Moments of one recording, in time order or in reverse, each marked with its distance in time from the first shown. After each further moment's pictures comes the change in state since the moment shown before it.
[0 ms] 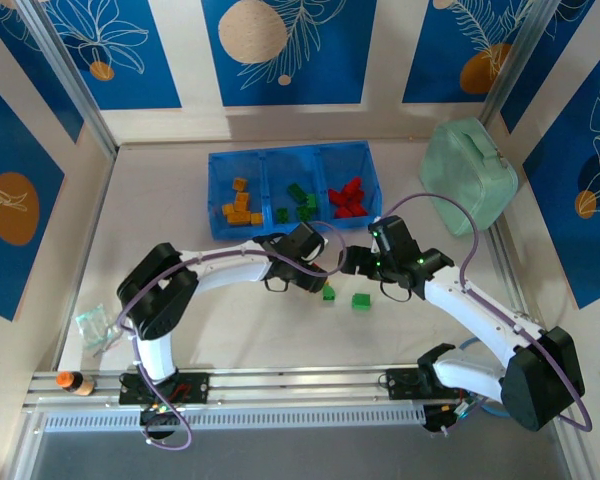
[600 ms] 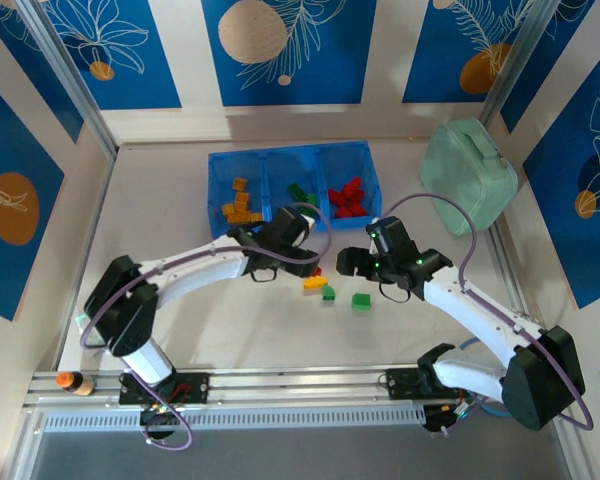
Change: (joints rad) left arm 0.039 -0.158 0.000 -0.063 -0.060 -0.016; right arm 0.018 0.000 0.000 -0.001 0.000 0.000
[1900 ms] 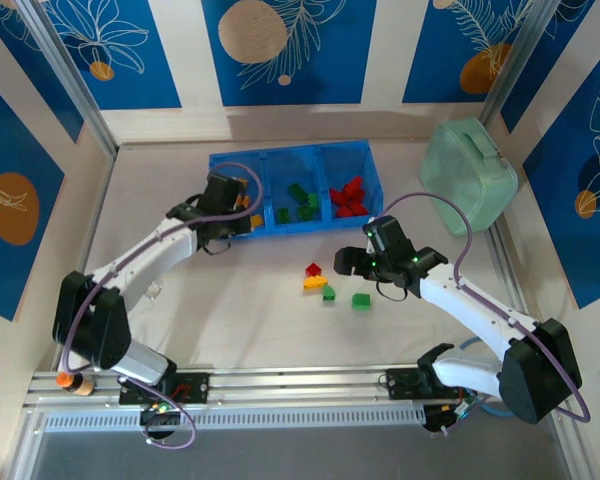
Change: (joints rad) left arm 0.393 -0.154 -0.004 -0.078 -0.082 -0.176; right arm 0.008 0.037 0.006 0.020 0.000 0.000
